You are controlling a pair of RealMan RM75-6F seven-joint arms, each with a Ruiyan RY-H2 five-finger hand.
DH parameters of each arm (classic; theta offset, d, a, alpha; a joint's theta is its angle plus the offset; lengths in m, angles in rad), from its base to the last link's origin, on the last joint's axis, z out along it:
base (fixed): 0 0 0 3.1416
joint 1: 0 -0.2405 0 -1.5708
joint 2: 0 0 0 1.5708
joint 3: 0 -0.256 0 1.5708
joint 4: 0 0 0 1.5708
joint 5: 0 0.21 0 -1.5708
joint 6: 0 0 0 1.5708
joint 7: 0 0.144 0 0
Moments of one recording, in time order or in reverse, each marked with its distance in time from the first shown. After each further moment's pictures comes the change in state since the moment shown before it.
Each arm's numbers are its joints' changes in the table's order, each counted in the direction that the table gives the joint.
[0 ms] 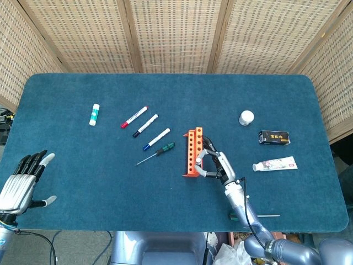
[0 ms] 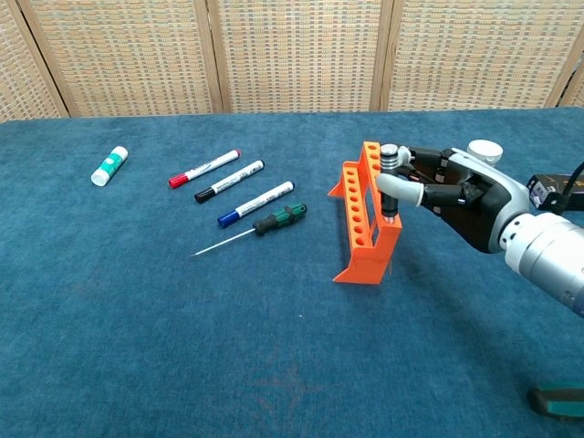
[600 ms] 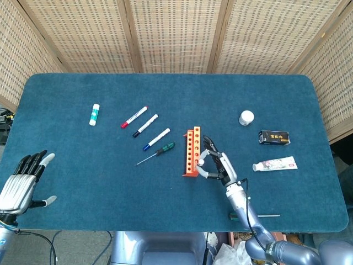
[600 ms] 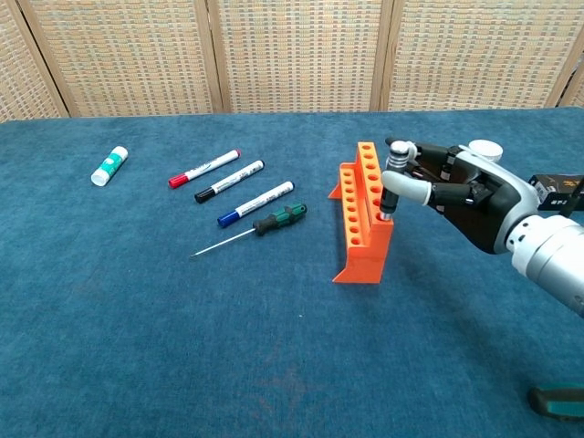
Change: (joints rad) left arm -0.001 0.003 0.000 0.000 -0.002 0.001 0.008; right arm 0.015 0.009 0.017 0.022 -0.050 0.052 0.074
